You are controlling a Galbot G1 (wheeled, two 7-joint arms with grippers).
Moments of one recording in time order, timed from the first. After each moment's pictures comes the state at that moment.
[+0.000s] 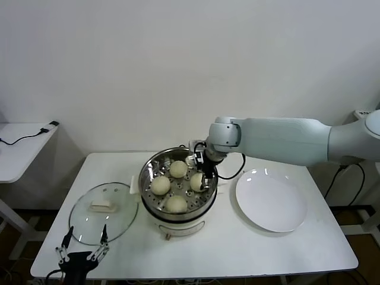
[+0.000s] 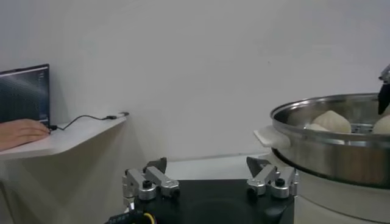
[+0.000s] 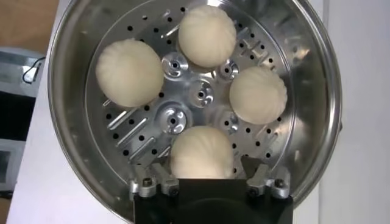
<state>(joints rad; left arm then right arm) 1.94 -1.54 -0.71 -2.23 -0.02 -0.07 -0.05 0.65 1.15 -1.53 1.39 0.75 -0.57 -0.73</state>
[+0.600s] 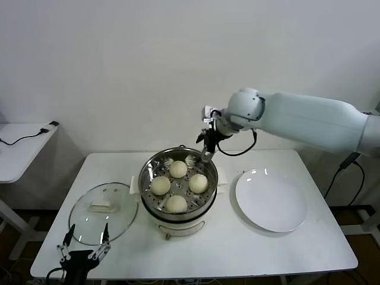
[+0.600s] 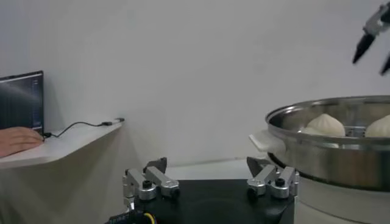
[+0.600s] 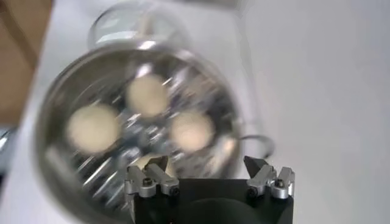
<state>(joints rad) 1.93 -1.52 -0.71 -2.23 -0.02 -0.08 -0.05 0.64 0.96 -1.29 1.38 0.89 -0.48 -0.61</state>
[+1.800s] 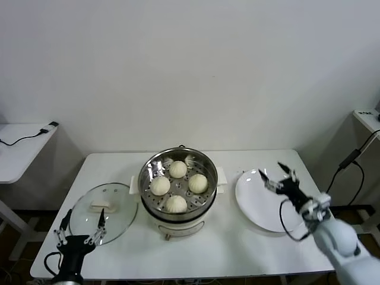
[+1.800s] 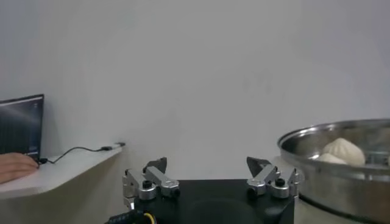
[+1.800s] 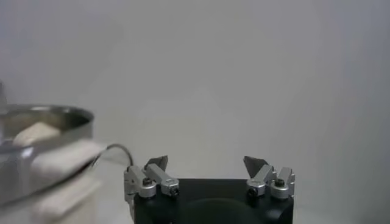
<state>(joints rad) 1.83 -1.45 -0.73 -2.16 -0.02 -0.13 -0.07 -1.30 0.89 0.44 1.67 0.61 0.06 -0.18</state>
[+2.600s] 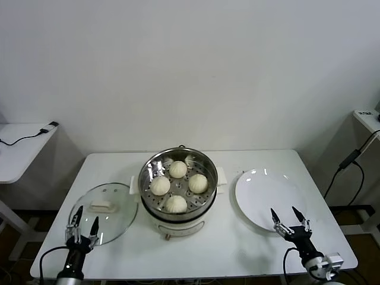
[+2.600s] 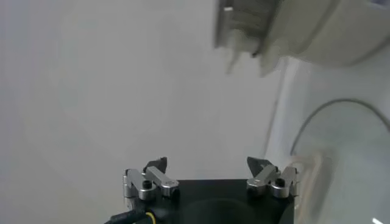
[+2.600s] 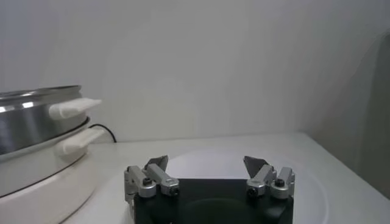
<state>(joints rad) 1.65 -1.29 -0.70 -1.74 1.12 -0.14 -0.44 -1.58 1.11 0.61 1.75 0.55 0.14 -0.14</state>
